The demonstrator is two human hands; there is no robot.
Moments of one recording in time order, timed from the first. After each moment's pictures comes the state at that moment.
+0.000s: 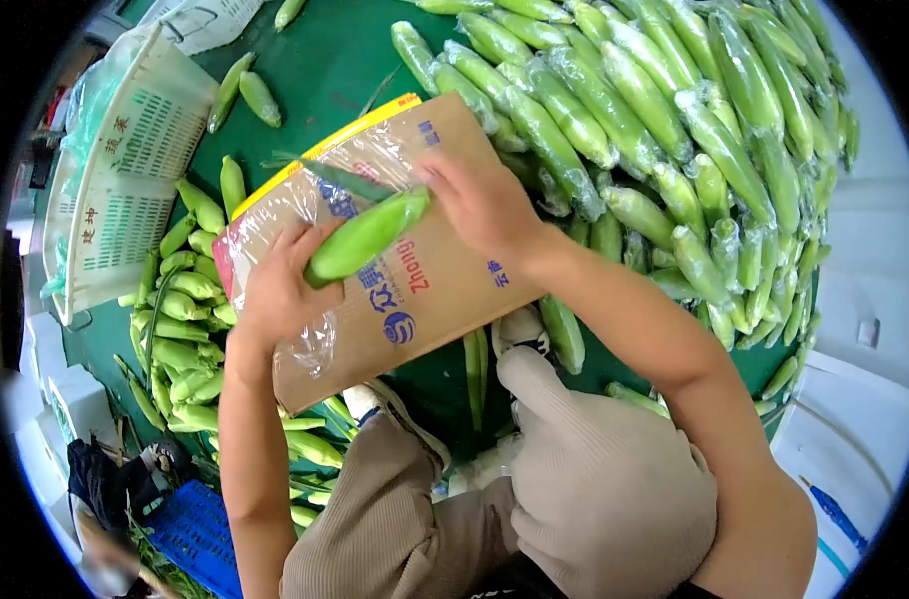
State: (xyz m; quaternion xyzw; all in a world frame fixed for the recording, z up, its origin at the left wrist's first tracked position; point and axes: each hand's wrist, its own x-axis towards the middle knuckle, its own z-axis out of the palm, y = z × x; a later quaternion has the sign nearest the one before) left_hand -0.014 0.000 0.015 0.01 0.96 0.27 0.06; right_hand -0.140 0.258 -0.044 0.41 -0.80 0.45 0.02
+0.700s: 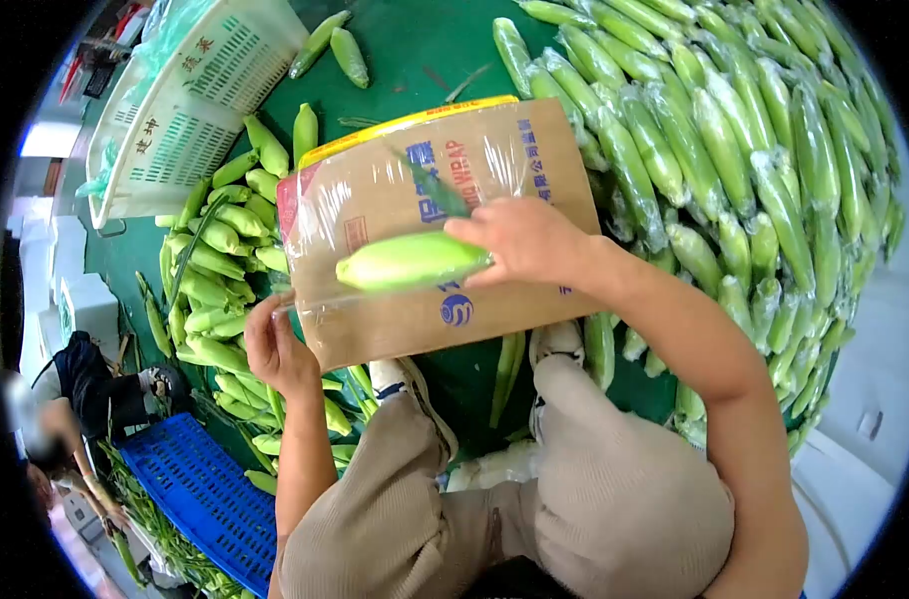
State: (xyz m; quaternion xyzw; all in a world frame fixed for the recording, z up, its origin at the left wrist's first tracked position) left_hand 0.134 -0.003 -0.040 -0.28 0.78 0.39 -0.41; right_hand -0.135 0.232 -0.042 0.65 -0.72 0.21 -0.12
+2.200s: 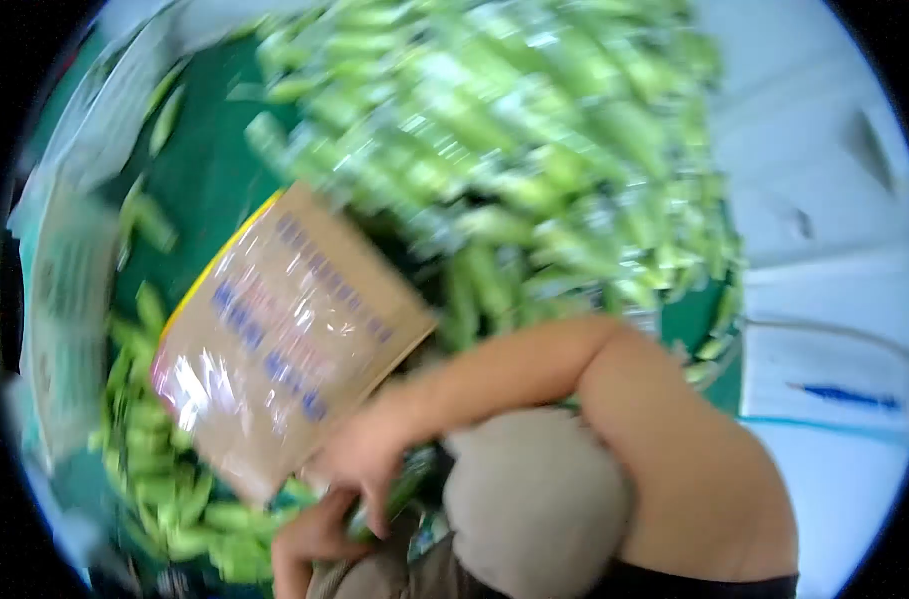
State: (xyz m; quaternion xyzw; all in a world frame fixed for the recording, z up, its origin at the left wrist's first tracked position) left_hand 0.144 0.052 -0.016 0.20 0.73 0.48 0.45; right_hand -0.005 0.244 -0.020 0.67 -0.58 0.32 -0.35
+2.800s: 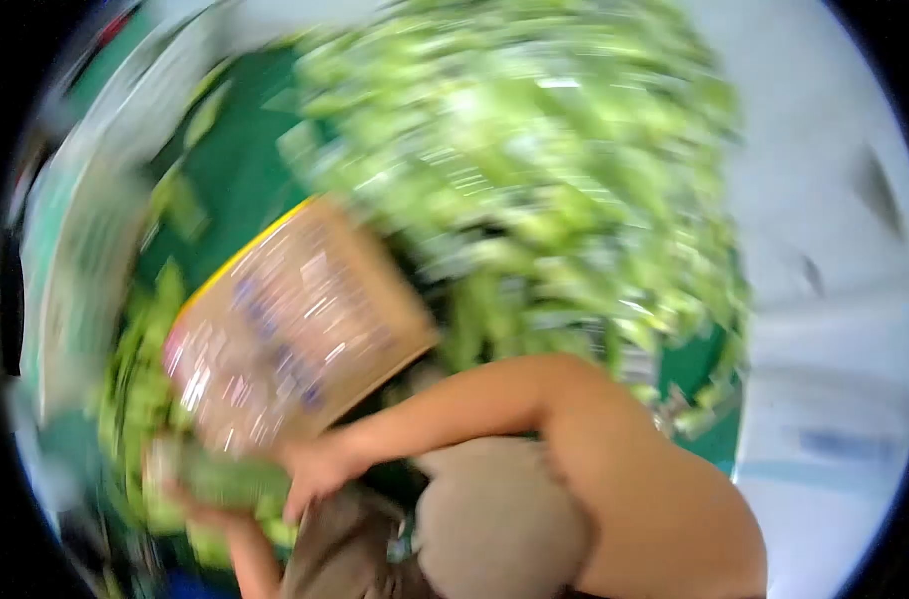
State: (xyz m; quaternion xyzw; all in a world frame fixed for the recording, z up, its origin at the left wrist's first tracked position) left_hand 0.070 0.054 0.064 -0.01 0.91 0.42 -0.03; right_hand 0.020 0.214 0.005 0.37 -0.44 0.55 -0.61
